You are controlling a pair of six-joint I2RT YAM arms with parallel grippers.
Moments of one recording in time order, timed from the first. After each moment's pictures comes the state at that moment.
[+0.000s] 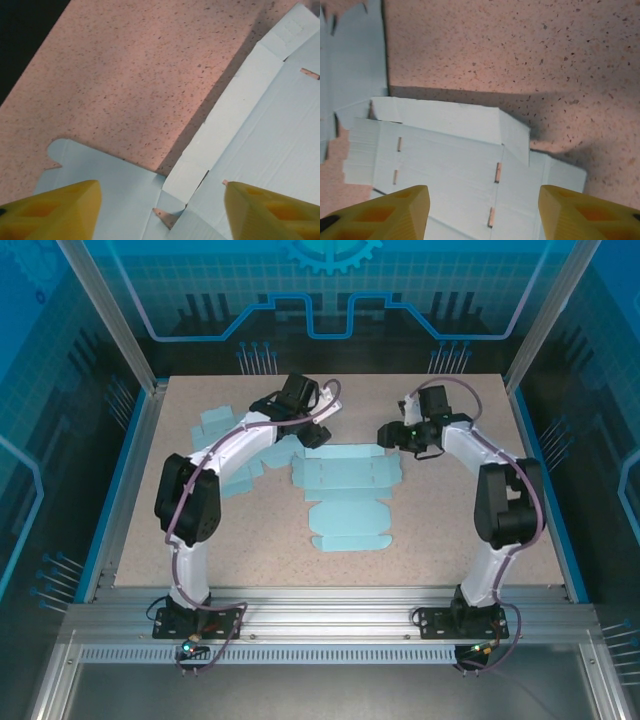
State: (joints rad) left arm -0.44 2.00 1.72 -0.58 0.03 0.47; right arm 0.14 1.88 1.38 -0.50 -0.42 0.22
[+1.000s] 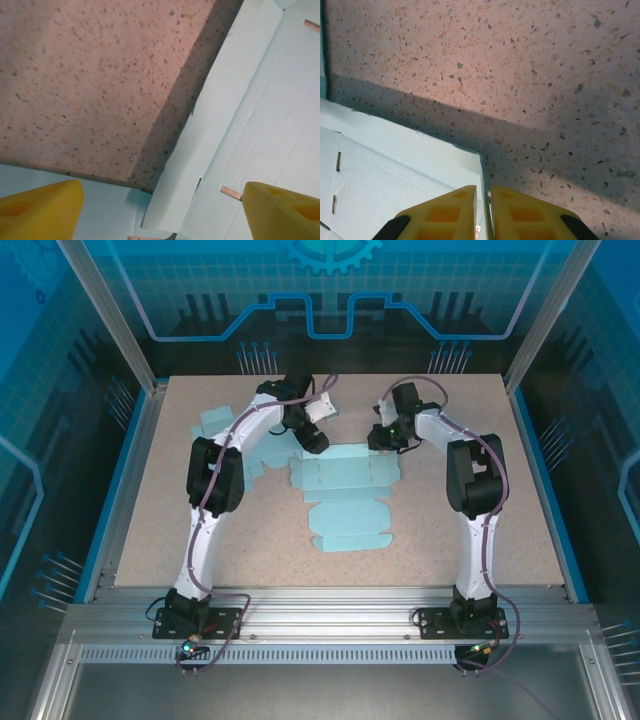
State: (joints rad) left arm -0.34 2.39 2.18 -0.97 0.27 0.60; right arm 0.20 2.19 1.67 -0.62 -0.39 0.09
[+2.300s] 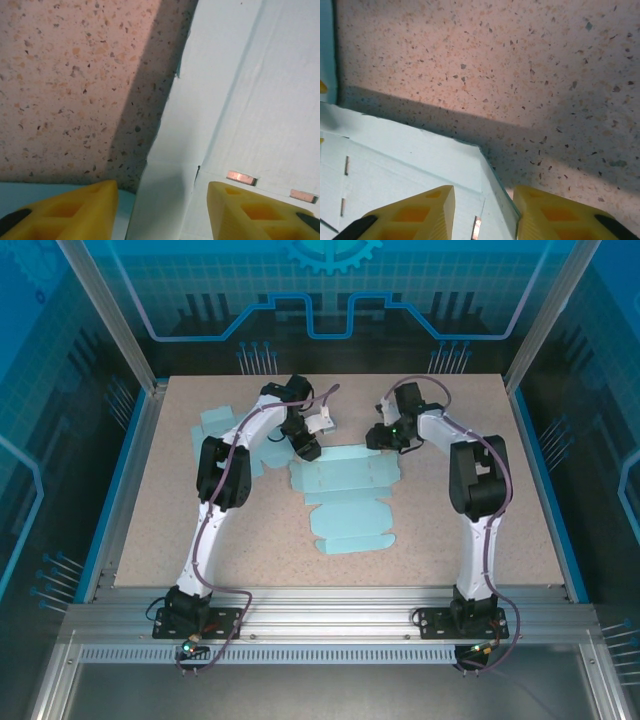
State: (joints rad) left arm -0.33 2.52 2.30 -1.15 0.32 0.70; right arm 0.20 2.15 1.63 -0.60 -0.40 0.11
